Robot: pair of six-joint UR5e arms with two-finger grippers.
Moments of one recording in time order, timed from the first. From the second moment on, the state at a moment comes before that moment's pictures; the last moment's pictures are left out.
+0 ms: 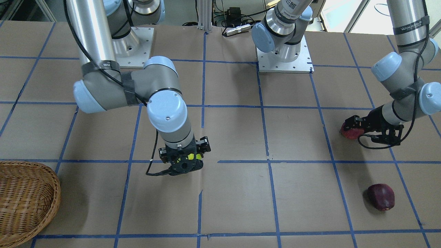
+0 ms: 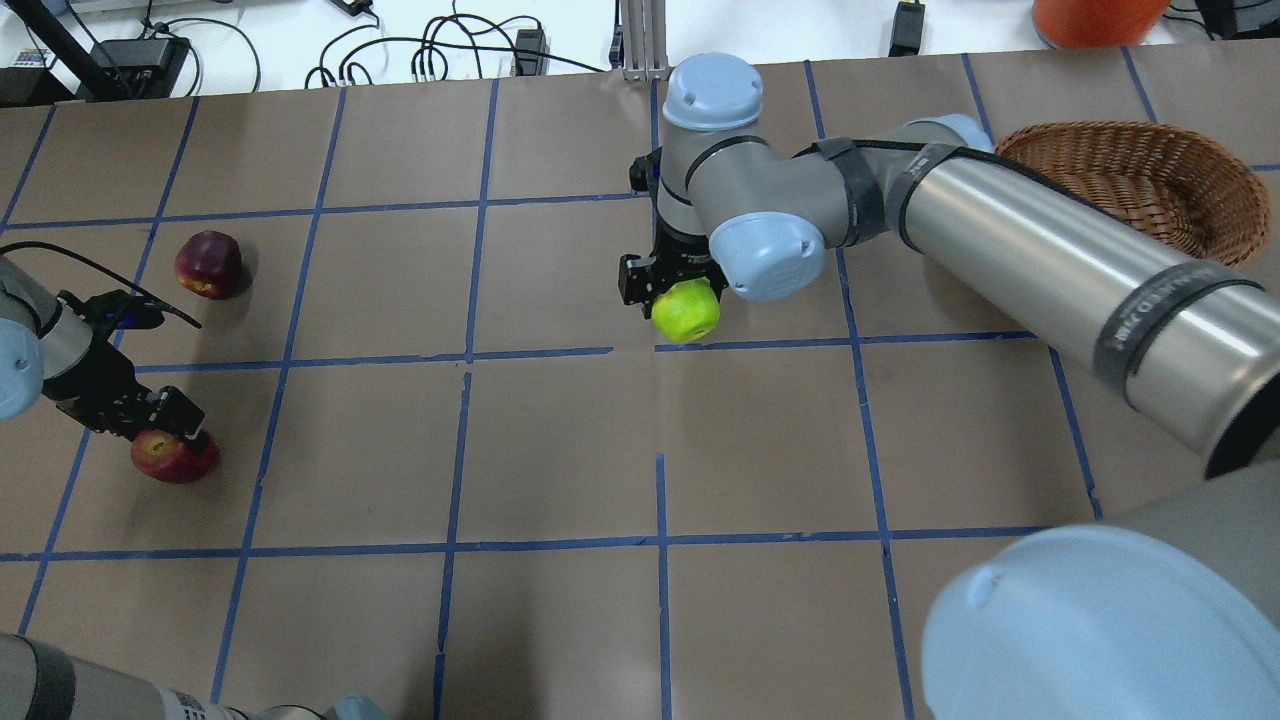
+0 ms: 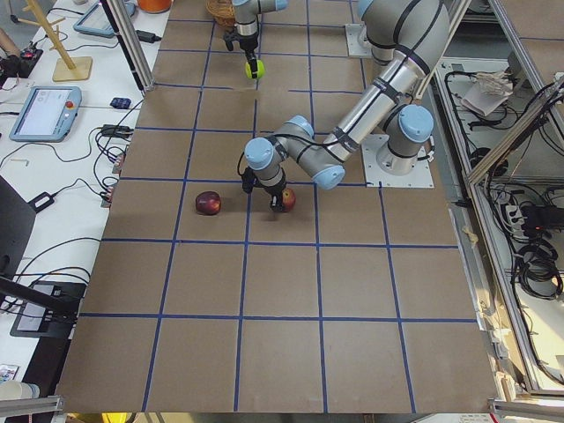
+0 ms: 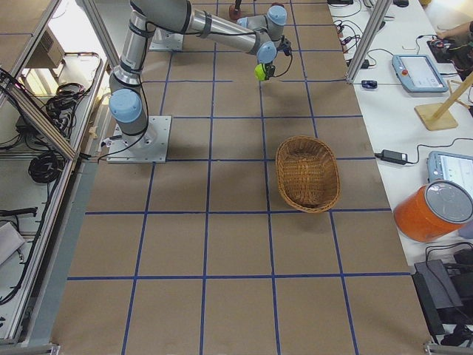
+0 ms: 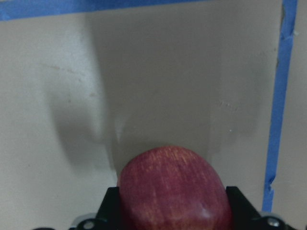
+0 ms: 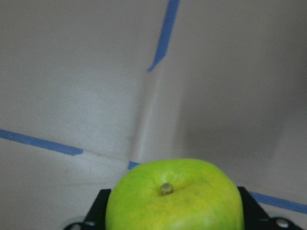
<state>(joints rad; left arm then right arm) -0.92 -1.89 -1.93 -1.11 1.62 0.74 1.81 -1.10 1.56 -2.03 -1.46 0.04</state>
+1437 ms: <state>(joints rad) -1.80 -2.06 -1.67 -0.95 1.32 -0.82 1.05 -0.93 1.46 -2.35 -1.73 -0.50</state>
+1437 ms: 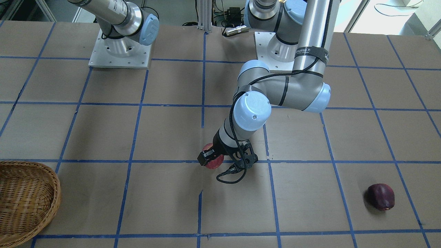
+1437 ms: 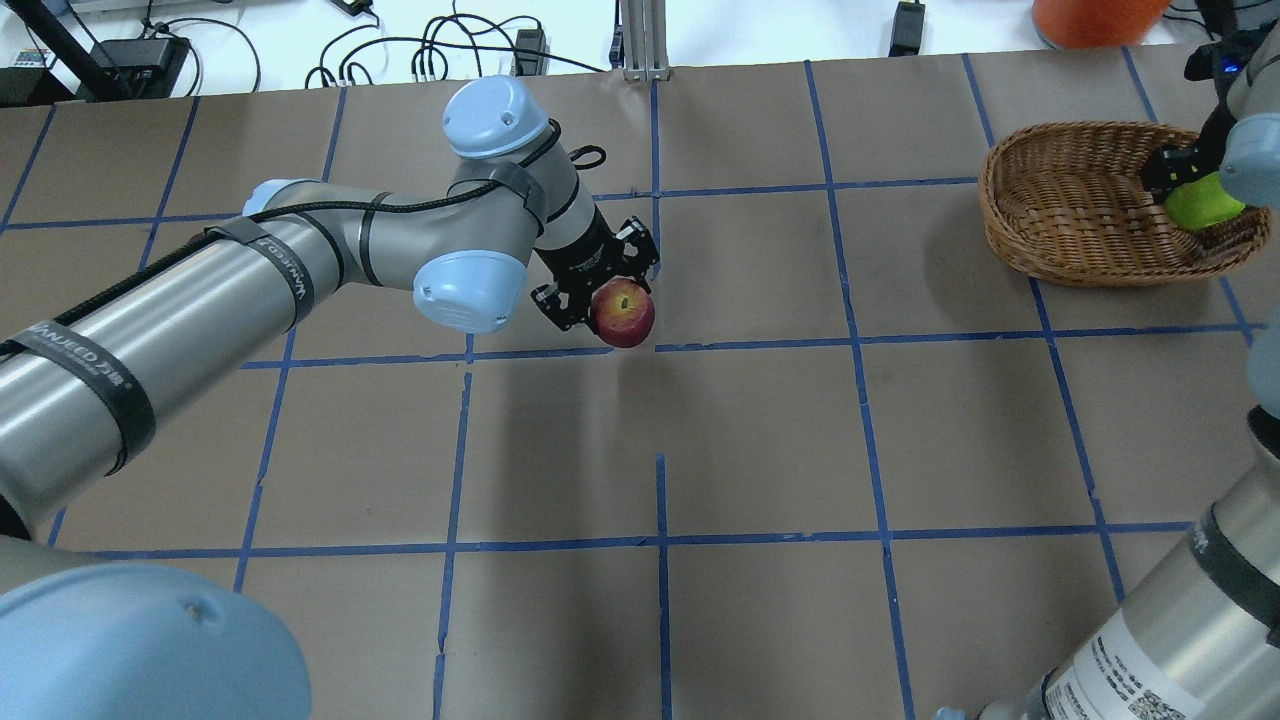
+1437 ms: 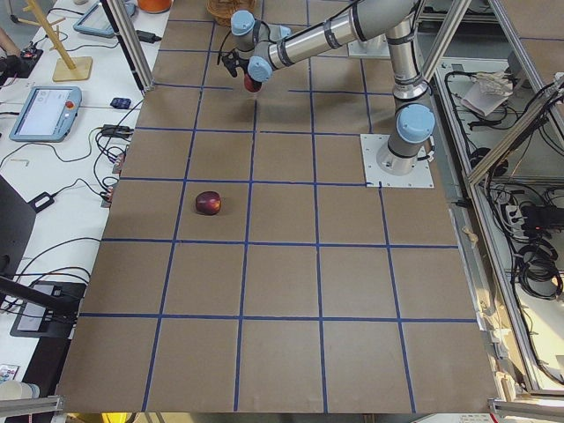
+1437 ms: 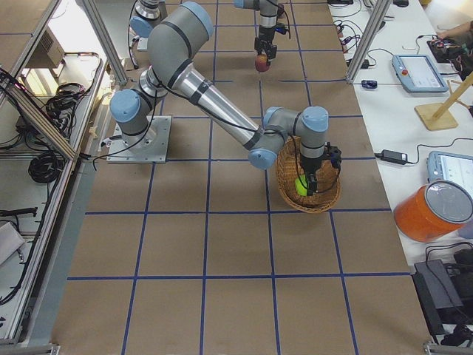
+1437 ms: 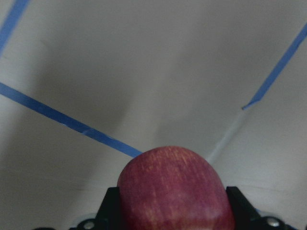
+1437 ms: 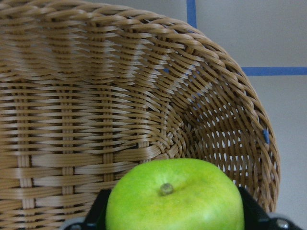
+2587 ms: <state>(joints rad) -1.43 -1.98 -1.39 -1.34 1.45 -0.10 1.34 -1.12 1.43 -1.98 -1.60 -0.33</state>
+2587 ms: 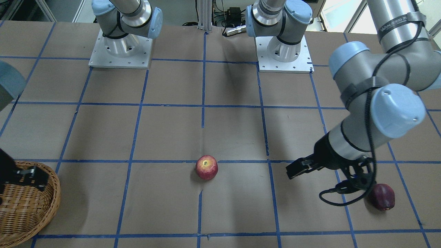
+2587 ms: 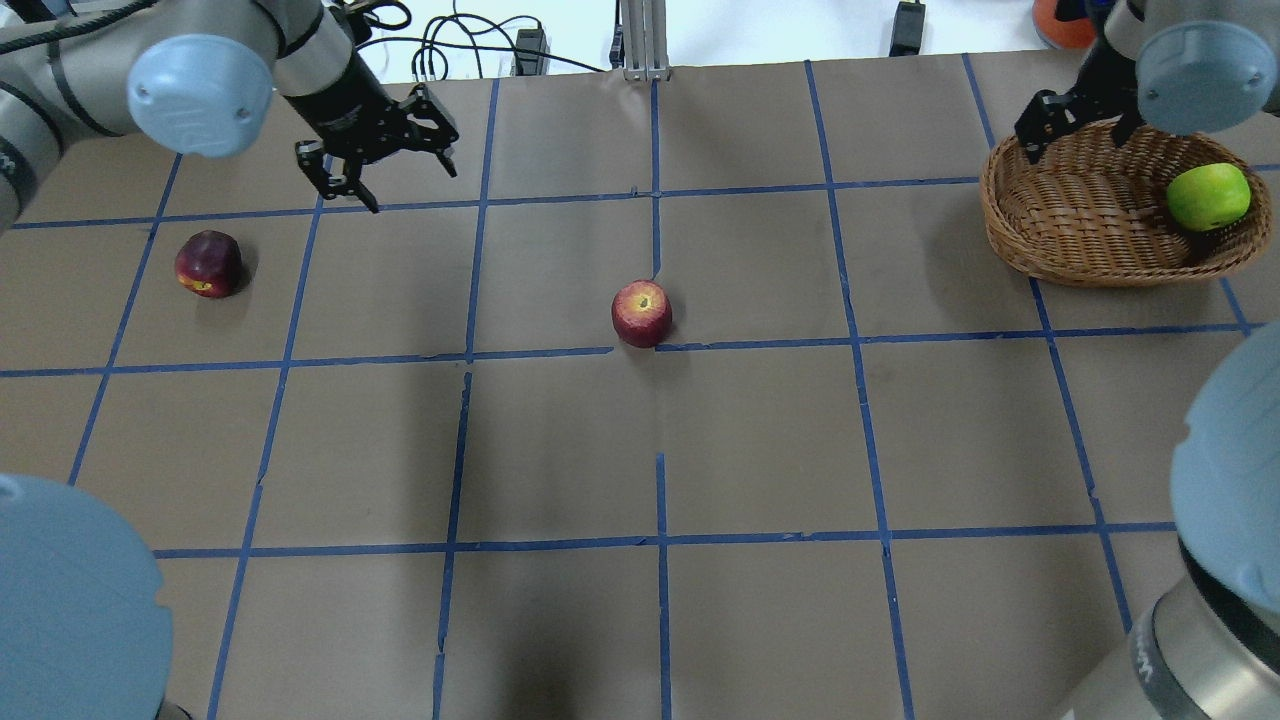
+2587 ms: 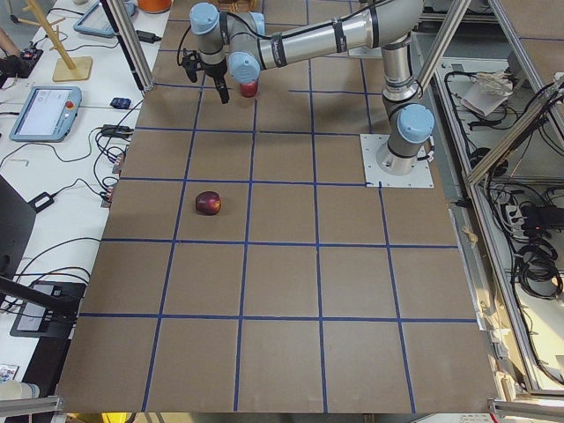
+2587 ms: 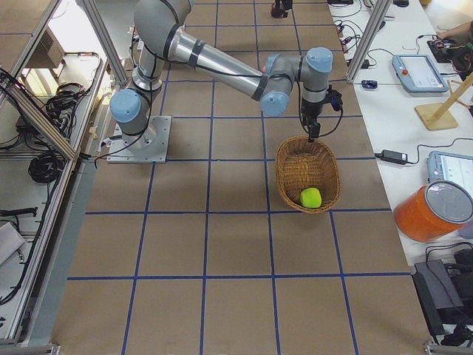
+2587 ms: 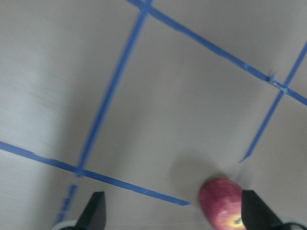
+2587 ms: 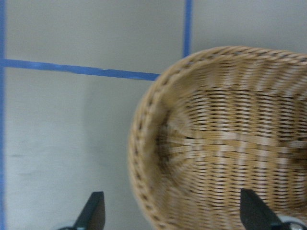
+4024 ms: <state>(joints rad) -1.07 -2.26 -1.42 -1.00 1.52 0.70 1.86 -0.96 1.46 -2.06 -1.34 0.49</state>
